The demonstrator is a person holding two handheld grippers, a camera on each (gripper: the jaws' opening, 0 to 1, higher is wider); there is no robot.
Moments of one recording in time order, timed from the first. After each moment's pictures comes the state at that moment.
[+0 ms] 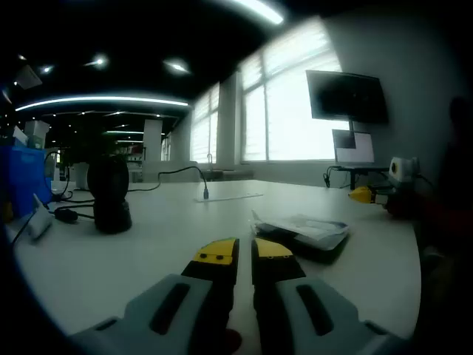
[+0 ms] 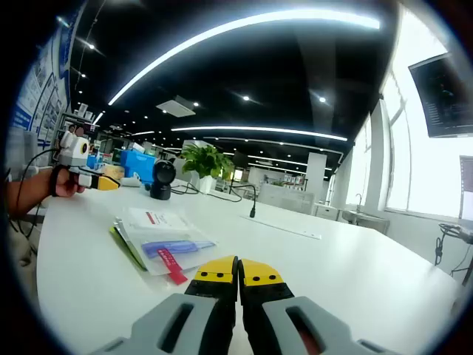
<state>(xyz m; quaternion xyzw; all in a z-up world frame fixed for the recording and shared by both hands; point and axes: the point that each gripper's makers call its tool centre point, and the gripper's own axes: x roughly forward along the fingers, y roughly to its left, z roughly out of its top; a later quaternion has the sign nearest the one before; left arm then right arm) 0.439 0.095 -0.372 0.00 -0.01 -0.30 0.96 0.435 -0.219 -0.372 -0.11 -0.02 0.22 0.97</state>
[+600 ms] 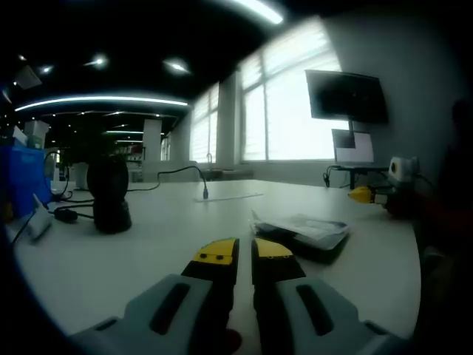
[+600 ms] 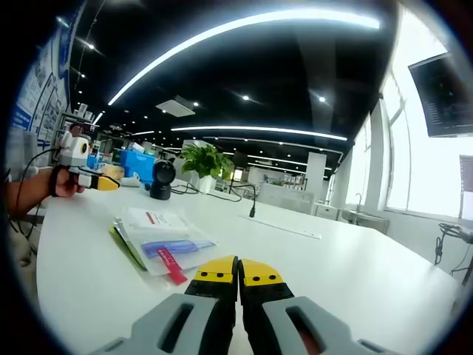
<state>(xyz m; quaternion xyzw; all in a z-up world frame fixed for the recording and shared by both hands) 0.443 0.098 -0.374 0.00 -0.01 -0.30 0.96 0.434 -0.218 -0.373 -0.11 -0.02 0.22 0.97</state>
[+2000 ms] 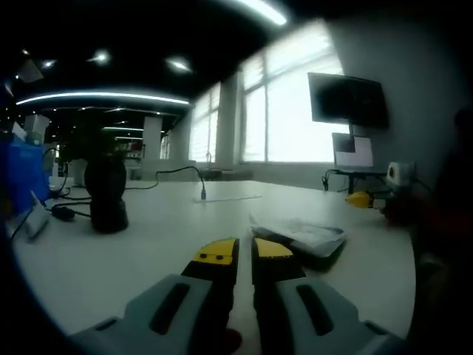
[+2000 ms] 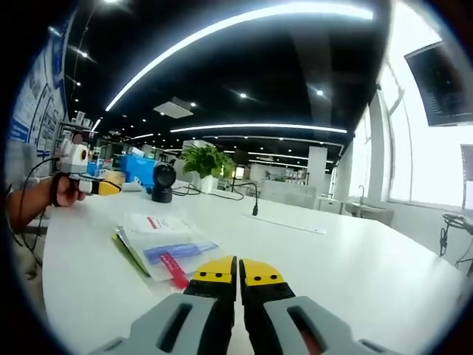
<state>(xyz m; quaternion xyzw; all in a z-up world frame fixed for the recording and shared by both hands) 0.440 0.090 -0.365 -0.01 0.00 -0.30 0.95 0.426 -0.203 -0.369 -0.09 -0.01 0.23 0.97</state>
